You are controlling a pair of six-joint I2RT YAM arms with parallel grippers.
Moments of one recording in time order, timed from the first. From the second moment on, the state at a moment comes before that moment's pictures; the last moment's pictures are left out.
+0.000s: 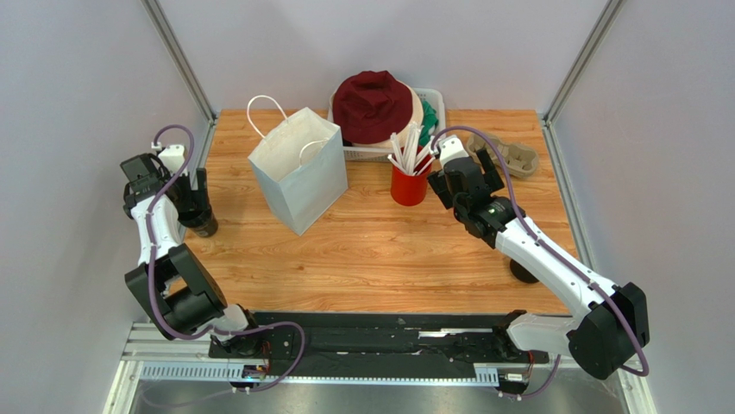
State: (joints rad) left arm 0.59 1.42 1.10 -0.50 0.29 0.41; right arm 0.57 1.22 1.00 -0.35 0.65 -0.25
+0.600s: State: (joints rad) left arm 0.59 1.41 1.08 -0.48 0.25 0.41; right arm 0.57 1.22 1.00 -0.35 0.65 -0.25
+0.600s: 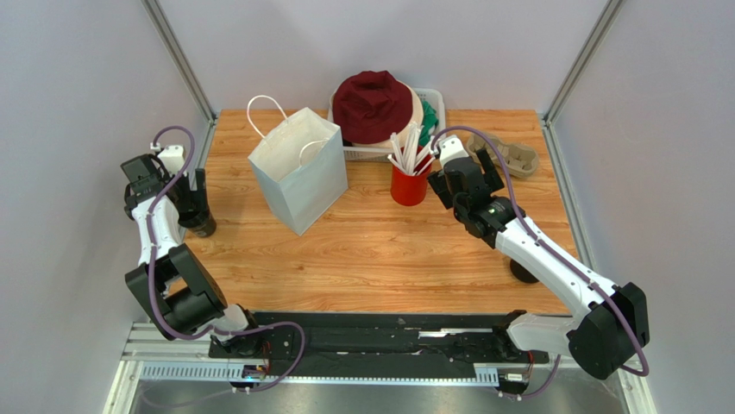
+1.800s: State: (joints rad) left arm 0.61 1.39 1.07 -0.48 0.28 0.38; right arm 0.57 1.22 1.00 -0.35 0.65 -0.25
